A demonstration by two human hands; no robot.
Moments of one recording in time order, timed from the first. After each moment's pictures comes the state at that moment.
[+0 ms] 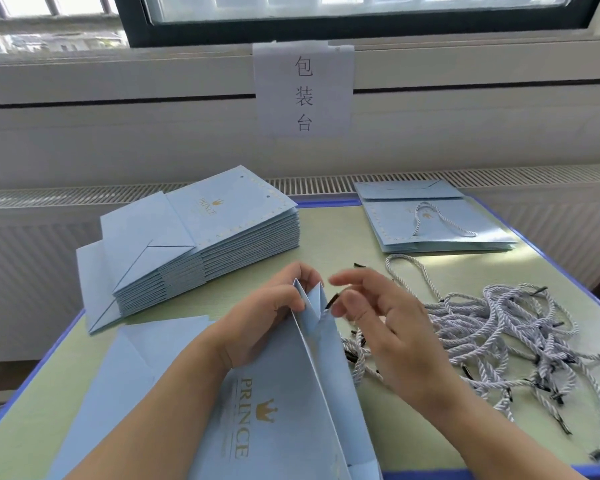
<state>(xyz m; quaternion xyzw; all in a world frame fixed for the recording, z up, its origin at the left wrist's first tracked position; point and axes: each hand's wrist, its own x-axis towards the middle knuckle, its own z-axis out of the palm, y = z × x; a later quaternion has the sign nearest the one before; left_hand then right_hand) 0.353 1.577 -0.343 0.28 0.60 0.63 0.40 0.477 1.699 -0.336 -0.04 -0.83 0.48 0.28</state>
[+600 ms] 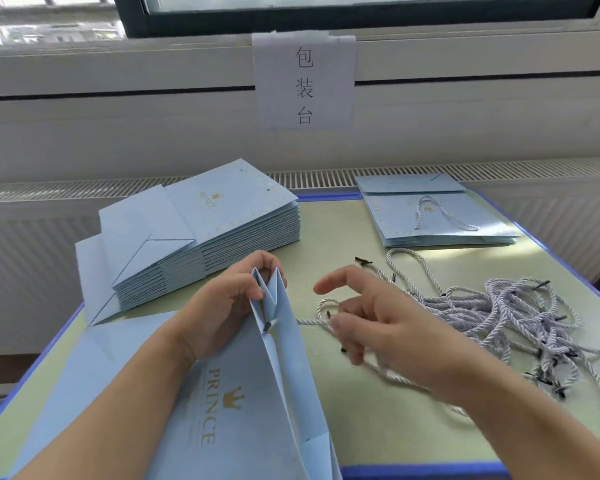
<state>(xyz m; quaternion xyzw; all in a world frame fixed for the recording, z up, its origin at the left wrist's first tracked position) 0.333 1.546 -0.343 0.29 0.55 0.68 0.39 0.483 1.706 -0.316 -0.03 -0.81 0.59 0.01</state>
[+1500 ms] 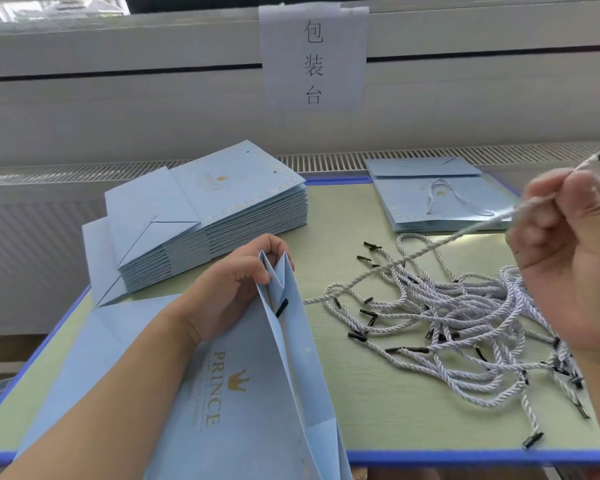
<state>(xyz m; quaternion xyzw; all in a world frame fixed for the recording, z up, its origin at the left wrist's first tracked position) 0.330 1.546 -0.344 0.29 0.57 0.67 0.38 0.511 1.798 -0.302 0.05 -0.55 0.76 0.35</state>
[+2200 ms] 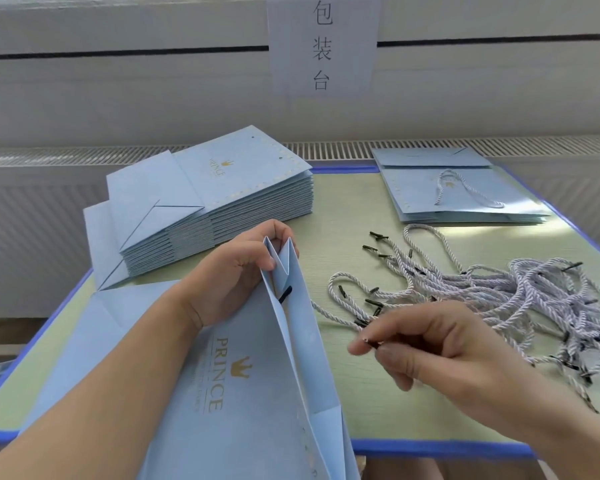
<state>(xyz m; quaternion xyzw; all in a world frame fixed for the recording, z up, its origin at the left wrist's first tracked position) 0.330 1.545 -0.343 0.30 0.57 0.66 0.38 0.521 1.715 -0.334 0.07 -0.76 0.64 0.02</state>
